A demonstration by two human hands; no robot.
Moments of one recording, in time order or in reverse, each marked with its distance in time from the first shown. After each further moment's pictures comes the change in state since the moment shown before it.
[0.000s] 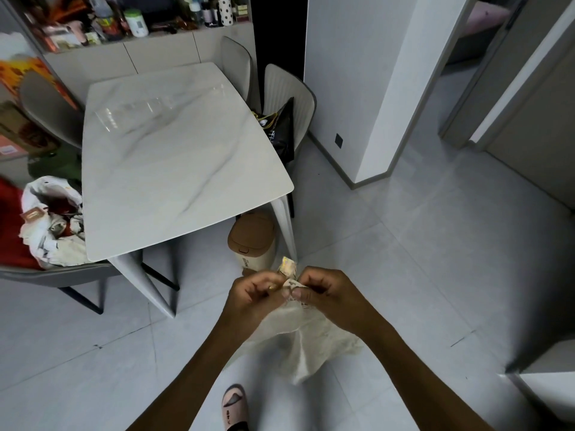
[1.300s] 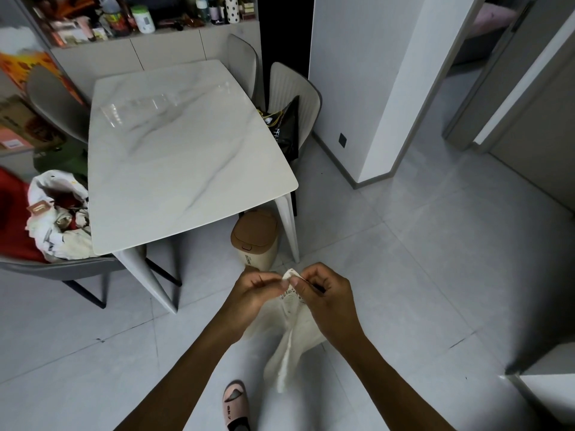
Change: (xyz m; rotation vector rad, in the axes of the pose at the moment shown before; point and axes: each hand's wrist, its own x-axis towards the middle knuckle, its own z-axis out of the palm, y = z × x) left_hand -0.003 0.008 -0.011 -0.092 -0.049 -0.239; right_hand -0.004 0.001 0.047 0.044 0.466 0.052
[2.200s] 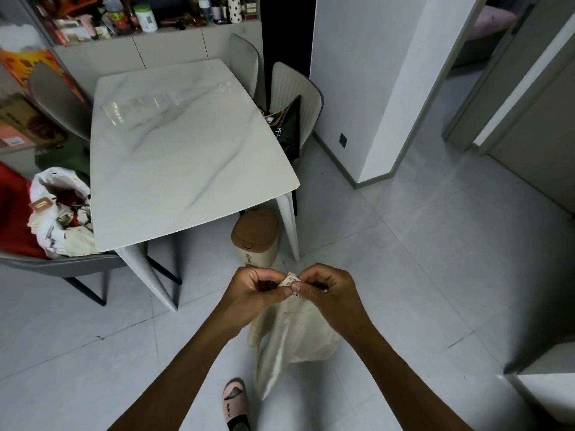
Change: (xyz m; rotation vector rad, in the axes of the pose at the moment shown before) left_hand -0.007 0.004 -0.006 0.119 -0.043 0.128; right_hand 0.002 0.007 -0.010 0.074 -0.193 -0.092
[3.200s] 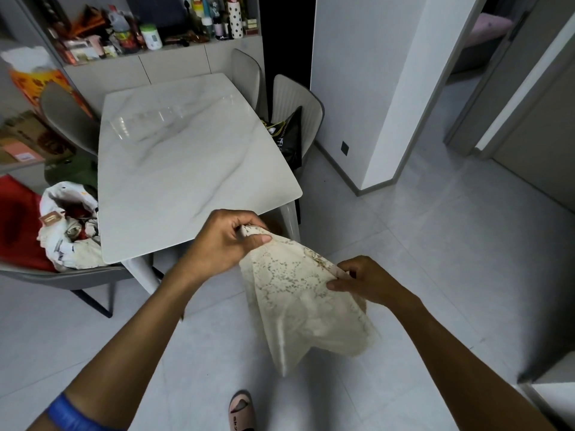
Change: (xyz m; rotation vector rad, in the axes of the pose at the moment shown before) left_hand 0.046 0.090 -0.061 0.574 0.080 0.279; right_hand 0.049 0.021 -0.081 -0.431 -0.279 0.247
